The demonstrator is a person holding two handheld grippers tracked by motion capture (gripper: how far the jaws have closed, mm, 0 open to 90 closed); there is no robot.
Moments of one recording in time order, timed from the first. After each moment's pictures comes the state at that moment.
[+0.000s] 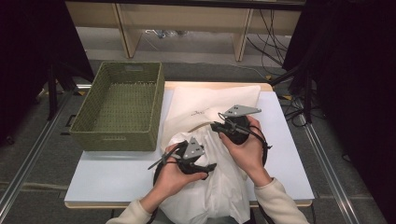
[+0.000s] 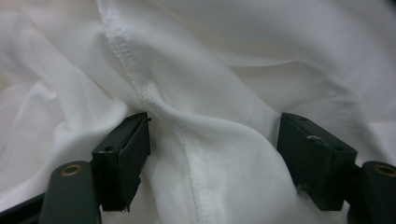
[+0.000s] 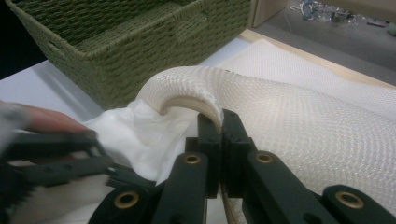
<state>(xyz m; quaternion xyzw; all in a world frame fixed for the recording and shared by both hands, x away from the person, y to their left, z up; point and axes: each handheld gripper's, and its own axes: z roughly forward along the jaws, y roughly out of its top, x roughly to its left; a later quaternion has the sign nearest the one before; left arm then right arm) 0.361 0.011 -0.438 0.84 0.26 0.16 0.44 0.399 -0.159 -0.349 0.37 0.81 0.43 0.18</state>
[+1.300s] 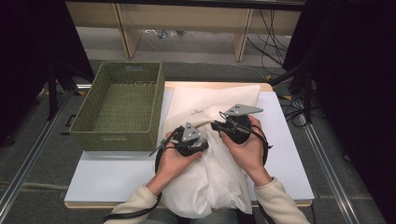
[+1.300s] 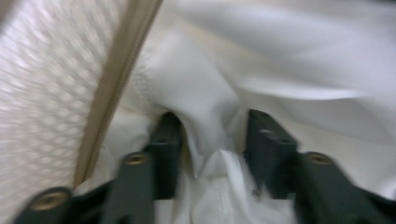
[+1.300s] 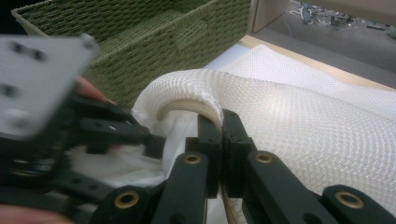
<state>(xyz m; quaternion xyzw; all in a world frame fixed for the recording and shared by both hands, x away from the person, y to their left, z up) 0.391 0.029 -0.418 0.81 0.30 0.18 0.47 0.399 -0.160 -0.347 0.36 0.80 0.44 0.18</state>
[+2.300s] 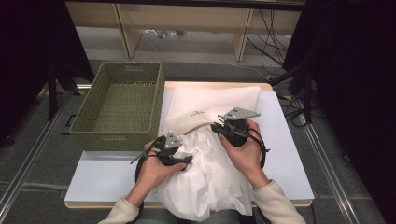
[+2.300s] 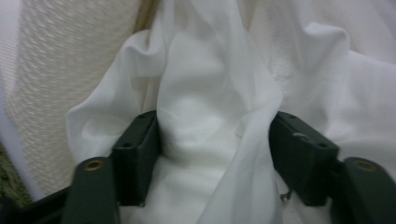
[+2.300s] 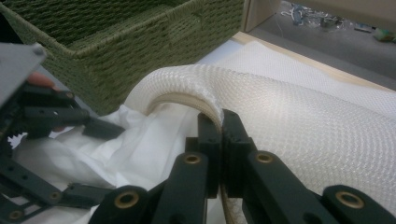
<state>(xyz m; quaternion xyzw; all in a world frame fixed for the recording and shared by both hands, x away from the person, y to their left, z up) 0.379 0.072 -0.446 0.85 0.33 0.16 0.37 0.398 -0.158 -0.358 0.36 0.80 0.43 0.20</state>
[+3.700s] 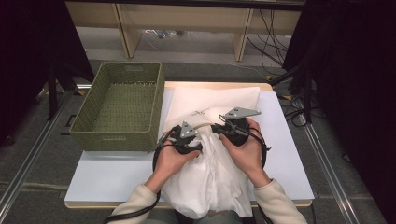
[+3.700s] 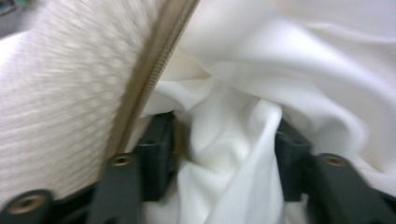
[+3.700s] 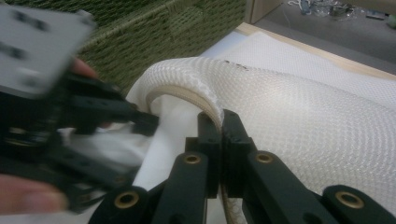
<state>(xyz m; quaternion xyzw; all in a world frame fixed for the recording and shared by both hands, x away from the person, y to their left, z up) 0.398 0.041 -0.425 0.82 0.32 0.17 0.45 0.402 -0.162 -0.360 0.38 0.80 0.43 0.18</state>
